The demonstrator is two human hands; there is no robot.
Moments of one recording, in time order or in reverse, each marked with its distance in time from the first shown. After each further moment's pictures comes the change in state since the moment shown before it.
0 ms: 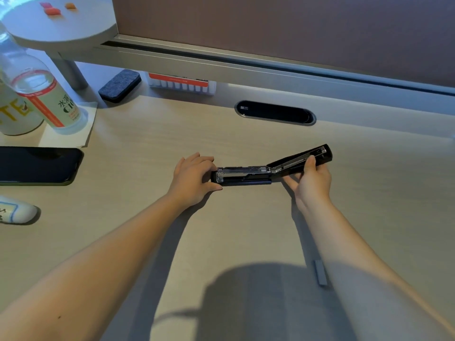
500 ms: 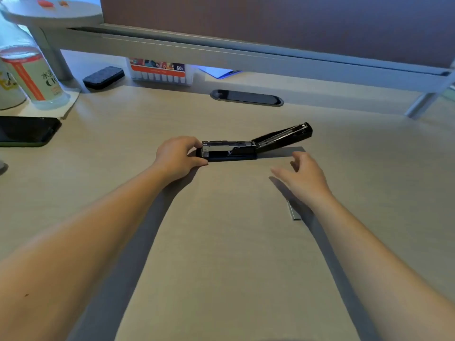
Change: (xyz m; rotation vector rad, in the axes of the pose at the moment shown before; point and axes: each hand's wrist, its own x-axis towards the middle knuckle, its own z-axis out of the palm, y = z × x) left_hand -0.045 0.032 0.028 0.063 0.146 0.038; right_hand -0.032 0.040 -0.108 -0.888 -0.204 -0.507
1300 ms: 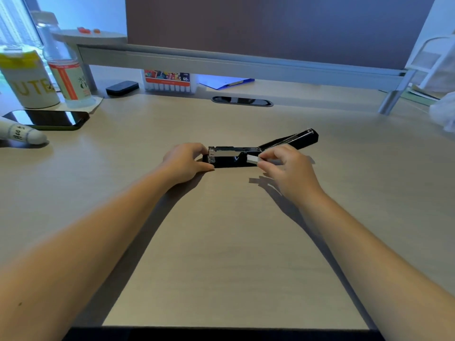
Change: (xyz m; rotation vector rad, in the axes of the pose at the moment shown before) left_hand -0.102 0.018 0.001 -0.055 -0.009 -0.010; right_hand -0.109 -0.010 0.003 -0.097 0.042 -0.517
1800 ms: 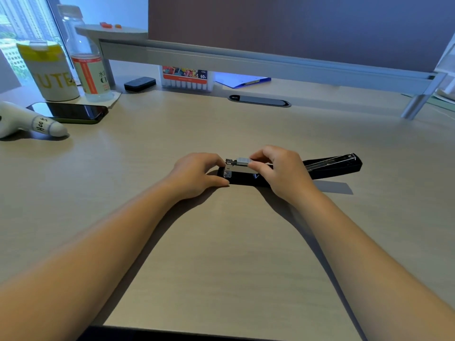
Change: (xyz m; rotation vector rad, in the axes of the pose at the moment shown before) left_hand -0.032 -0.008 -0.005 -0.020 -0.052 0.096; right_hand 0.015 -0.026 0.029 -0.089 -0.143 -0.067
